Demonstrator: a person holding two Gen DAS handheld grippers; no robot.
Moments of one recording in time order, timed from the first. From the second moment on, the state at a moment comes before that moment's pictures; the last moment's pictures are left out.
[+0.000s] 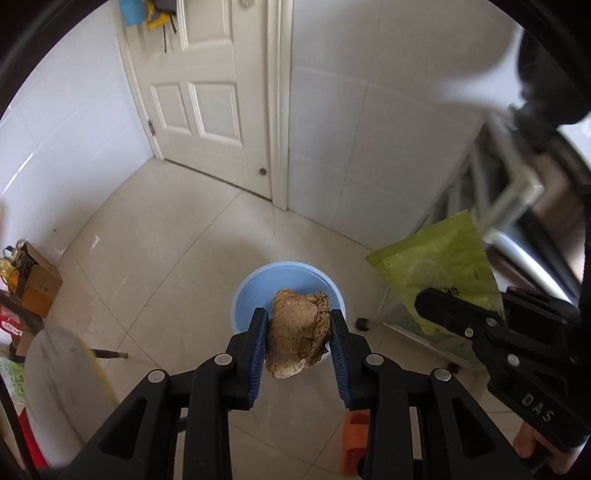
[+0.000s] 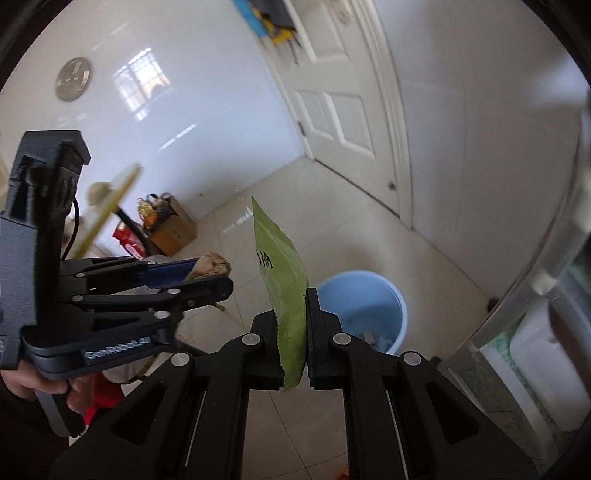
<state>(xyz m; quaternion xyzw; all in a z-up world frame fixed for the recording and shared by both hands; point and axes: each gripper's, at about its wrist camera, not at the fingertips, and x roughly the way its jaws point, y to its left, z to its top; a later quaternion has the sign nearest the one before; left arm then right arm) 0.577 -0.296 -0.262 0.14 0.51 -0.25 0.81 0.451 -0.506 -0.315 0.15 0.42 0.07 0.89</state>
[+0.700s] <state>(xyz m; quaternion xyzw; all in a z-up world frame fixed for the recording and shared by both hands) 0.634 -0.334 -0.296 0.12 0.47 -0.19 0.85 0.539 -0.538 -0.412 0.19 0.47 0.06 0.86</state>
